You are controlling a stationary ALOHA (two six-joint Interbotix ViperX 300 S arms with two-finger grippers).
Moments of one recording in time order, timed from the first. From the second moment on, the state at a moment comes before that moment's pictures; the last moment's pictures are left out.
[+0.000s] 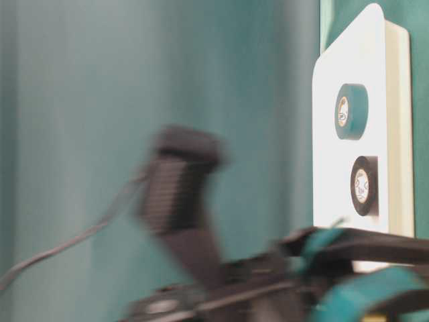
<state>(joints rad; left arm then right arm) -0.23 0.12 0.39 0.00 0.63 -0.03 -0.07 -0.89 1.22 -0.23 0.12 0.32</state>
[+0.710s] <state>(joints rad) -0.23 -0.13 0.23 0.01 0.91 -0.03 -0.07 -0.89 1.21 -0.23 0.13 0.32</state>
